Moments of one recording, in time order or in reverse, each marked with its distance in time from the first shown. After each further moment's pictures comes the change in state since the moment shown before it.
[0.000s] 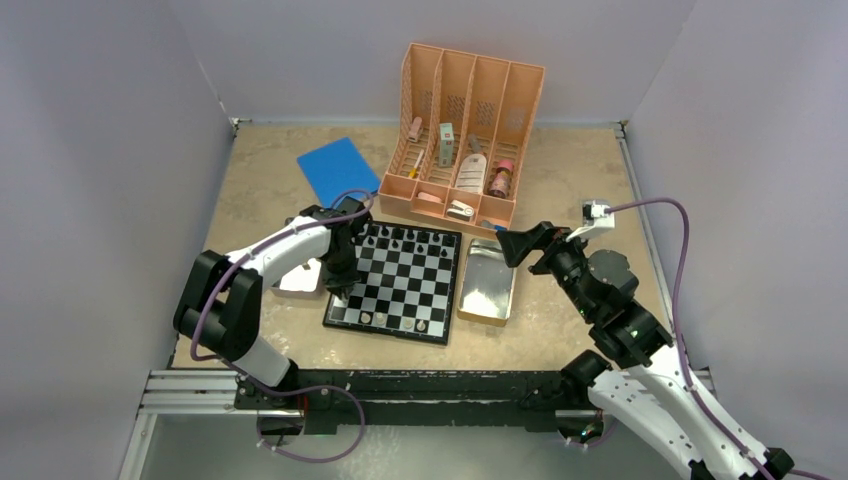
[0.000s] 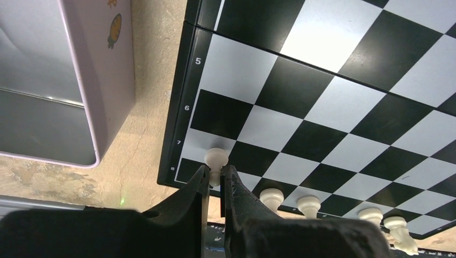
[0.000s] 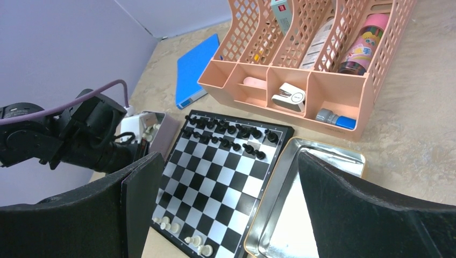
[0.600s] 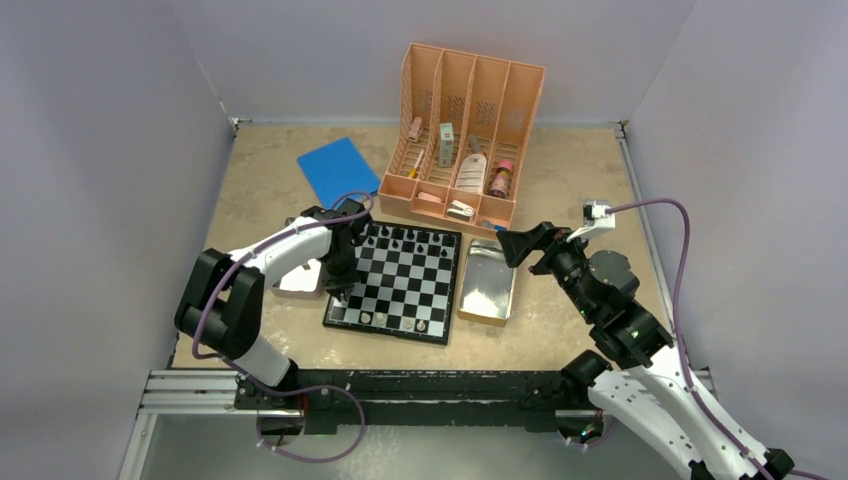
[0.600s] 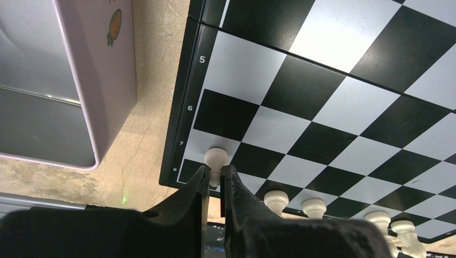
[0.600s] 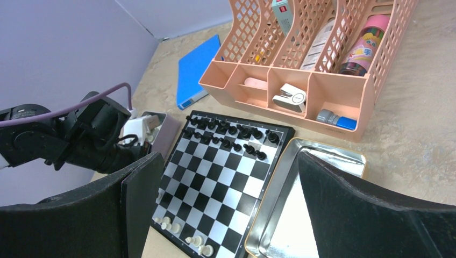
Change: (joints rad) left arm 0.001 0.009 -0.014 0.000 -0.006 0.000; right arm 0.000 -0.005 0.000 0.000 -0.003 0.000
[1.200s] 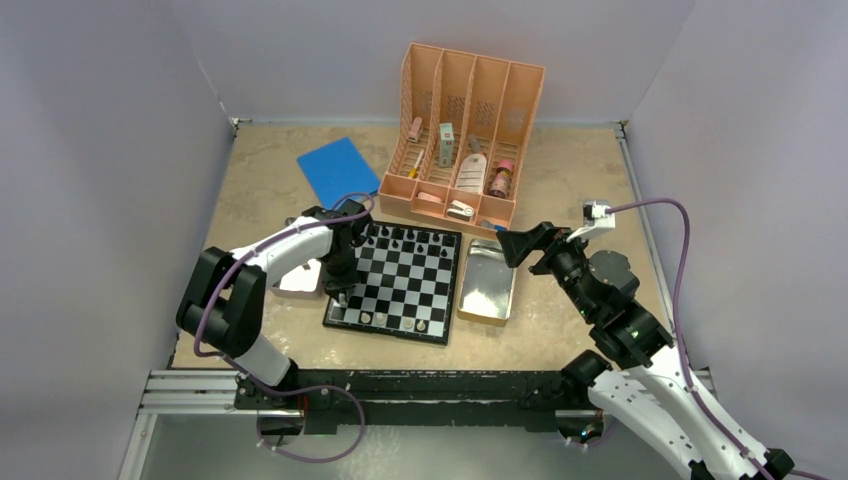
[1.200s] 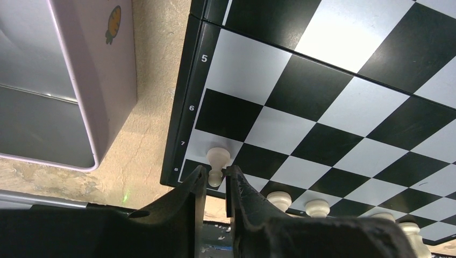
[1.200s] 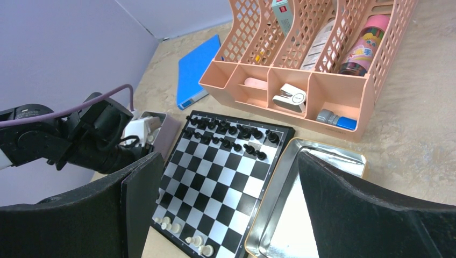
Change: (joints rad) left arm 0.000 0.011 0.000 -0.006 0.000 0.000; right arm 0.000 0.000 0.000 0.000 0.000 0.000
